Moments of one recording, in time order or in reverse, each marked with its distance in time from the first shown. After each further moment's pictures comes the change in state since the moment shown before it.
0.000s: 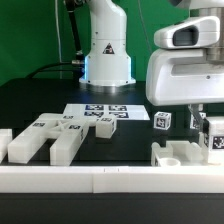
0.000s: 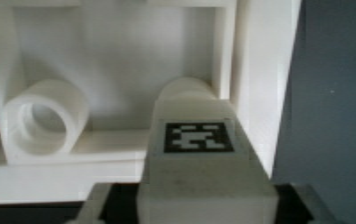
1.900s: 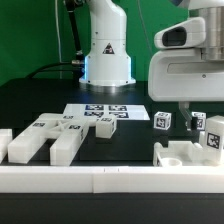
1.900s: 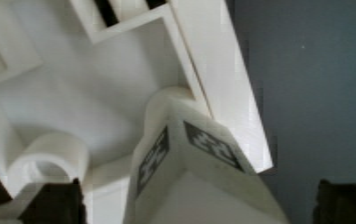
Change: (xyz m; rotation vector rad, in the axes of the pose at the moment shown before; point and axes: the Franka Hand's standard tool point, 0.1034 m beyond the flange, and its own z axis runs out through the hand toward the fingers) arm -0.001 -0.005 -0.002 0.028 -0.007 0.224
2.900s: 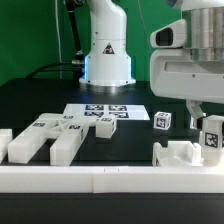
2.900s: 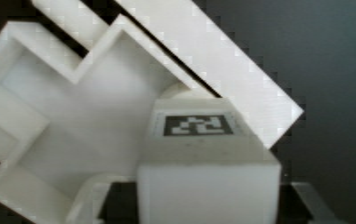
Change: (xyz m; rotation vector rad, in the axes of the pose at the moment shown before) arm 0.003 0.008 0.001 0.008 -0.001 0.587
